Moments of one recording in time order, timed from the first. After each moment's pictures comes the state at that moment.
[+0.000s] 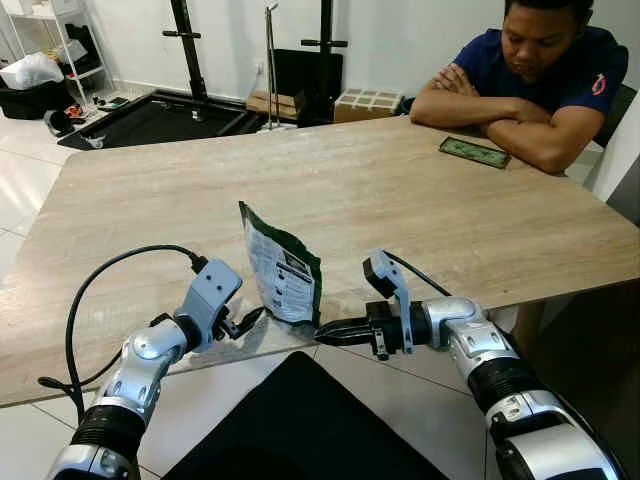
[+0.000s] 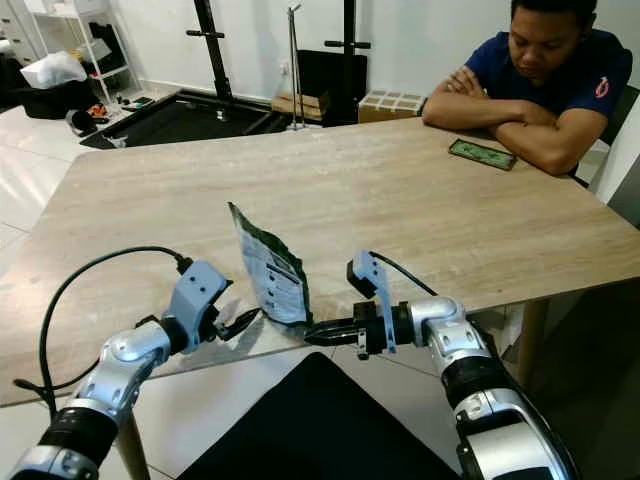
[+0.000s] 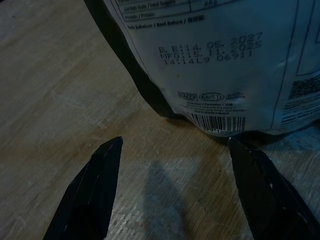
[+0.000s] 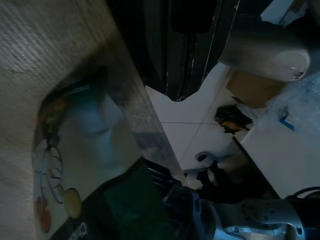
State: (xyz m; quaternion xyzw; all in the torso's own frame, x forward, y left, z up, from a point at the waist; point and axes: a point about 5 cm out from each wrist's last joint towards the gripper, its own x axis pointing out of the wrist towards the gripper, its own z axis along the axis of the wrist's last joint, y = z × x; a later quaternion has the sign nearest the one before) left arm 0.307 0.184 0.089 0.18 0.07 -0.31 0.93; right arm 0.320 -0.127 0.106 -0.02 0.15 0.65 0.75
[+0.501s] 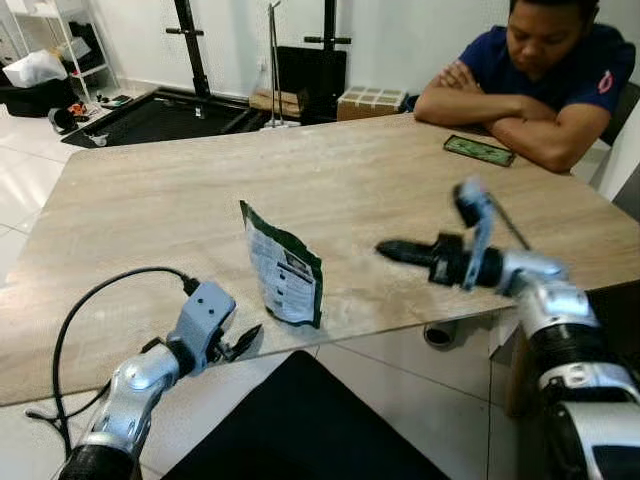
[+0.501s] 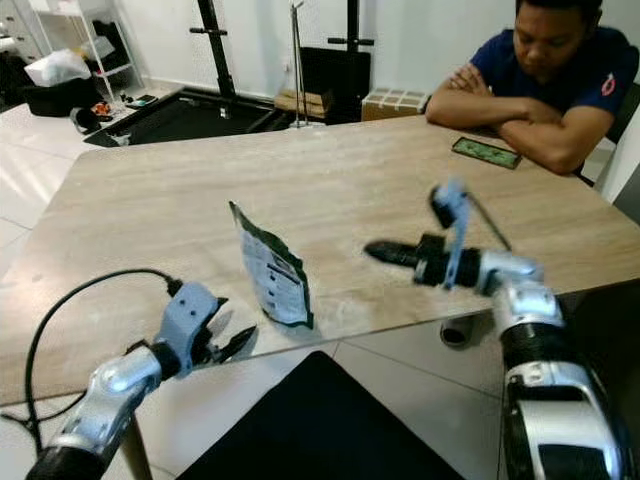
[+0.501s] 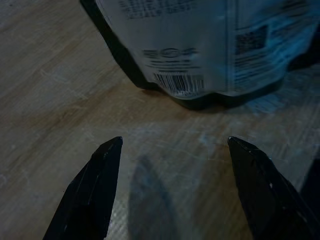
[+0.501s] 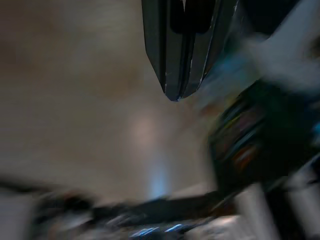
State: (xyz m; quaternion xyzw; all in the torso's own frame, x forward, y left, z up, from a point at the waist) left arm 0.274 0.188 0.073 0.16 0.08 -0.31 0.93; right arm 0.356 -0.213 0.216 -0.01 -0.01 0.48 0.87
